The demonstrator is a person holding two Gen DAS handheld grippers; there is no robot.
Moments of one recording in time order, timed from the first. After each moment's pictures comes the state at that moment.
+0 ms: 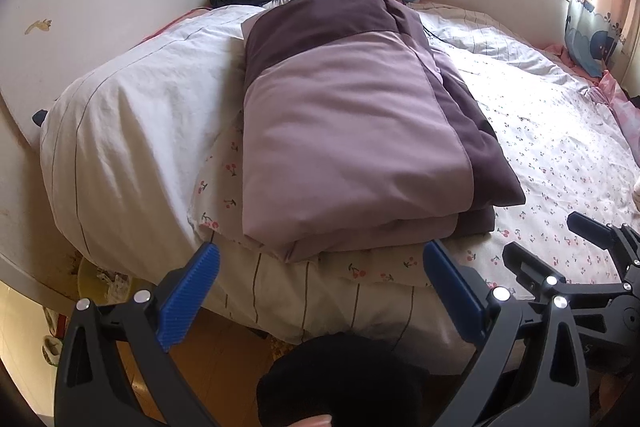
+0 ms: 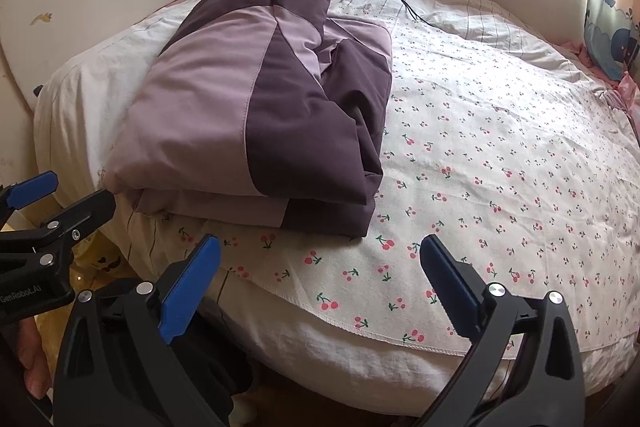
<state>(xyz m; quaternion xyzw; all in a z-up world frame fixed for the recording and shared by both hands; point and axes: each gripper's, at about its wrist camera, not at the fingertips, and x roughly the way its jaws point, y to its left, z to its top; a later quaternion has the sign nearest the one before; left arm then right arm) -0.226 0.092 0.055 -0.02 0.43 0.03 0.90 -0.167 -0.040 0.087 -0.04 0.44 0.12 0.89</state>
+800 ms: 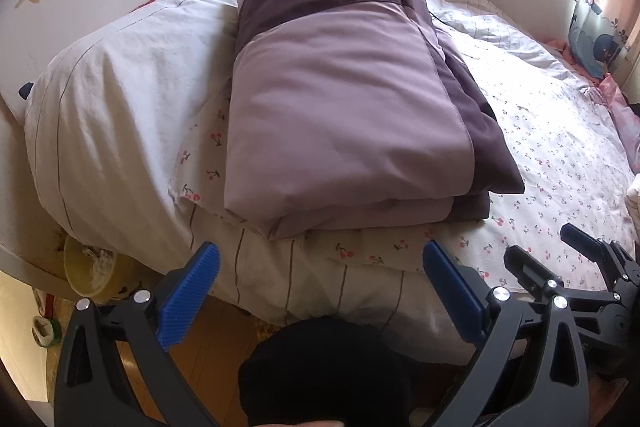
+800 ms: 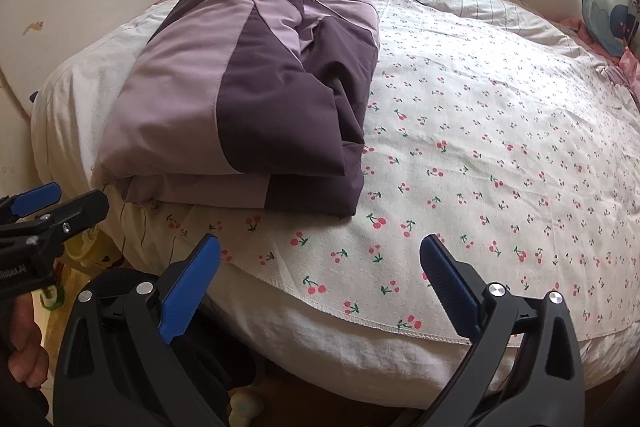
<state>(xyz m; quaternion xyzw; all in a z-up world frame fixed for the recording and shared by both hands) -0.220 0.093 0.042 -0.05 0.47 0.02 0.88 -0.167 -0.059 0.071 -0.01 0.47 0.12 0.88</state>
